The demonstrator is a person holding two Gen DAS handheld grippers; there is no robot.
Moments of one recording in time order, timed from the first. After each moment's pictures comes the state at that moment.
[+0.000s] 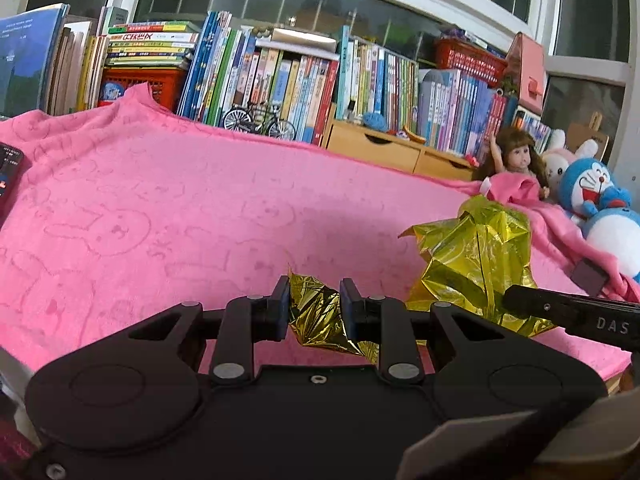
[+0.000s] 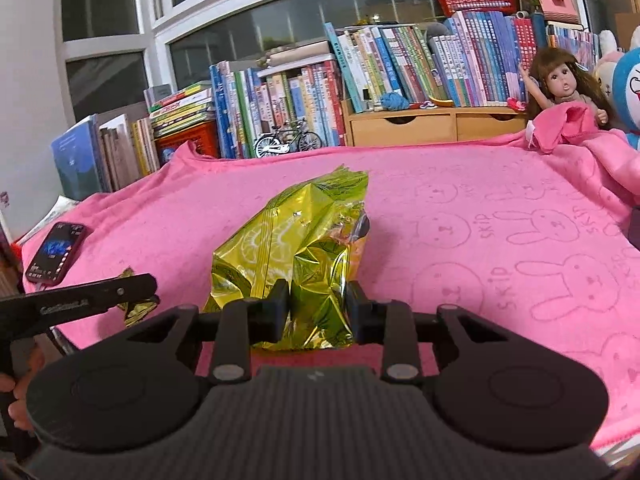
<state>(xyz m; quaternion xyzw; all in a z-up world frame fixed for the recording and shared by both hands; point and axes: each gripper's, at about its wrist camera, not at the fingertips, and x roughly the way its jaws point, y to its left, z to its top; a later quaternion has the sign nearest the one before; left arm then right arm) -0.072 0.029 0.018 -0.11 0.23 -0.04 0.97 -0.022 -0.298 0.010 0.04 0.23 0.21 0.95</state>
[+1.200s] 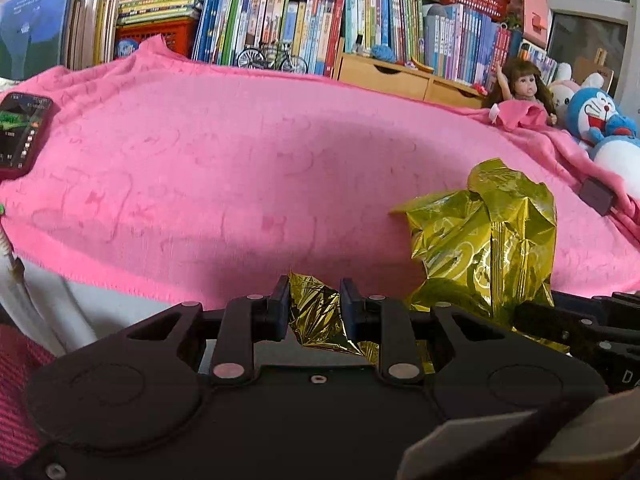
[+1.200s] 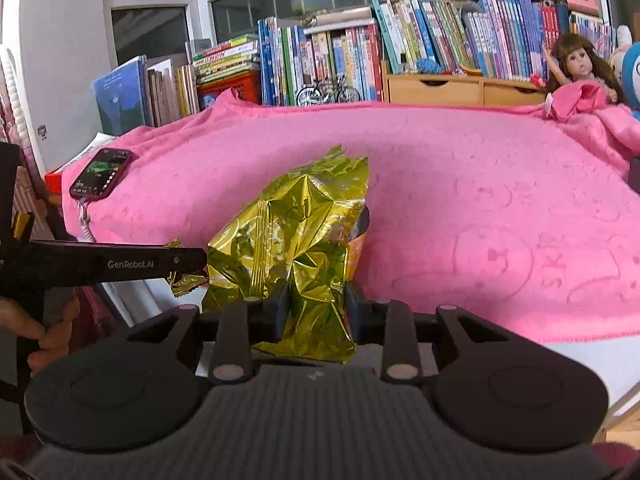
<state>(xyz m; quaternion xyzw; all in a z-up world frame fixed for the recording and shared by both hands) -0.130 0.021 -0.019 -0.07 0.31 -0.03 0.95 -0.111 -0.280 -0.025 0.00 0.27 0.24 0.93</state>
